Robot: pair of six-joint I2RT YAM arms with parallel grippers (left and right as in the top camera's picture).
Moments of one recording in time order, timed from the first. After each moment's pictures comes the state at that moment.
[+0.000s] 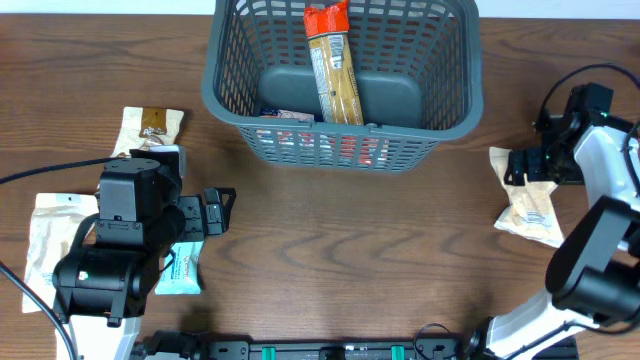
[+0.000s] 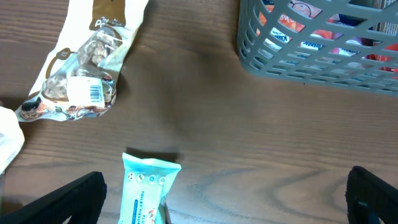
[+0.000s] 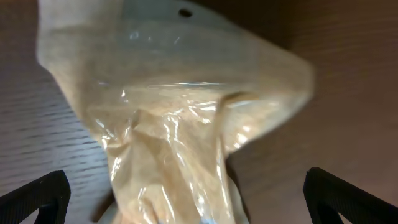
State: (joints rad) left arm -0.11 0.90 1.01 -1.02 0.02 -0.15; right arm -0.39 1.87 1.32 -0.88 0.15 -0.34
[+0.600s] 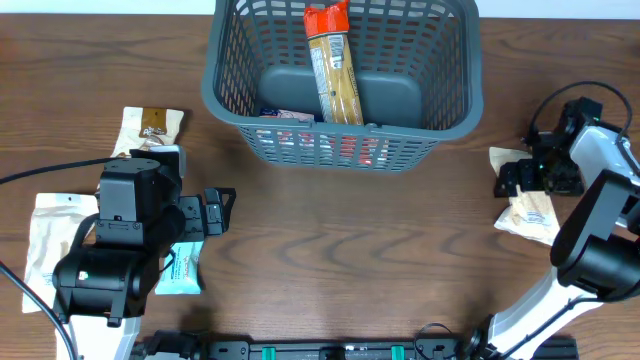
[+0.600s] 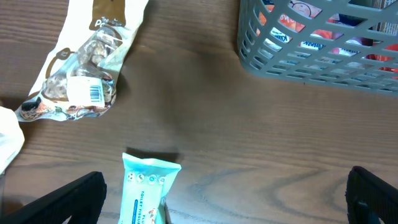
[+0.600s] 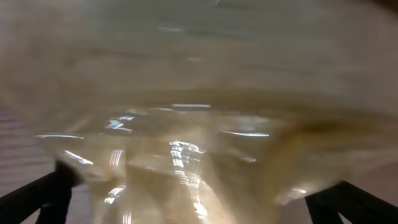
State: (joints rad) left arm -0.11 0.90 1.01 -1.02 0.02 -0.15; right arm -0.42 2.00 1.32 -0.87 0.07 -0.37
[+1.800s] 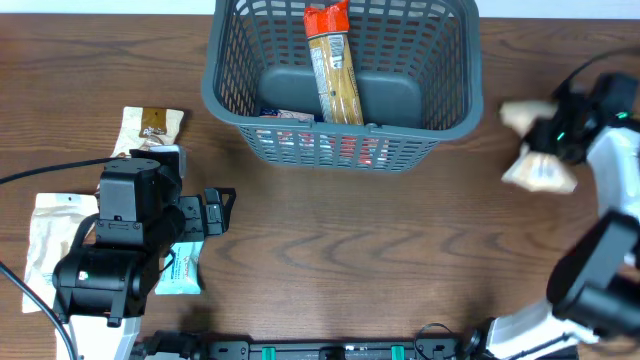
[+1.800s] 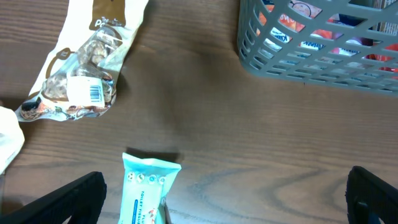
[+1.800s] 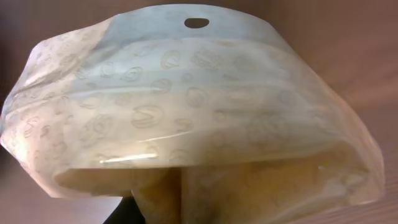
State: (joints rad) left arm -0.11 0.90 1.01 -1.02 0.02 -0.15; right arm -0.42 1.77 1.39 -0.71 -0.16 -0.20
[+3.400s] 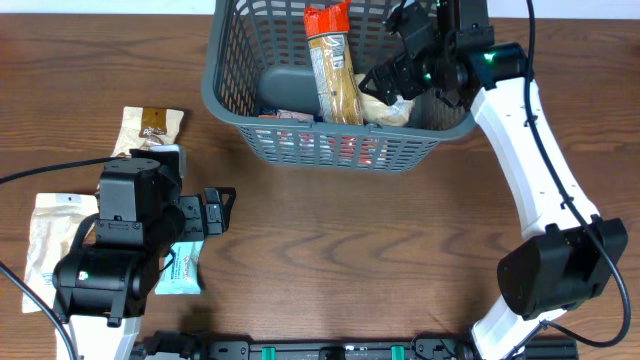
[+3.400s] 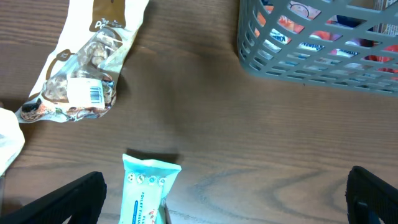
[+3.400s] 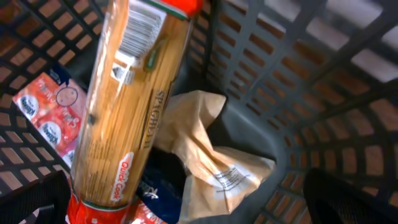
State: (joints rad) left arm -0.11 0.90 1.01 -1.02 0.02 -0.14; right arm 0.22 1.85 1.80 -0.82 -0.26 -0.29
